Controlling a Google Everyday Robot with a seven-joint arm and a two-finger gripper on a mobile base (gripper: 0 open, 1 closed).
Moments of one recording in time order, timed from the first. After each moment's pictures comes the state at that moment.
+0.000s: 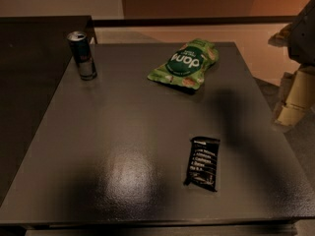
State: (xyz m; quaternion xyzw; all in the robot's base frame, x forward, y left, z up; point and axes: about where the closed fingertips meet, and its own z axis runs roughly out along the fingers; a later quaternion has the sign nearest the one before) arm 0.438 -0.217 0.976 -0.60 0.78 -0.03 0.16
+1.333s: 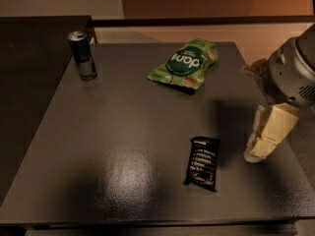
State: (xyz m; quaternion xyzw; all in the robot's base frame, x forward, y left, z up) arm 0.415 -0.172 0.927 -0.63 0.75 0.06 0.20
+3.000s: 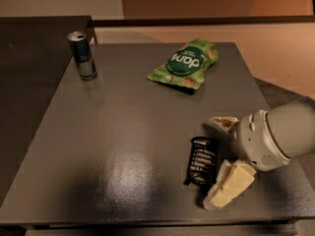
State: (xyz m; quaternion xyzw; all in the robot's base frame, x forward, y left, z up) arm 0.370 -0.109 0.834 -0.58 0.74 0.20 0.28
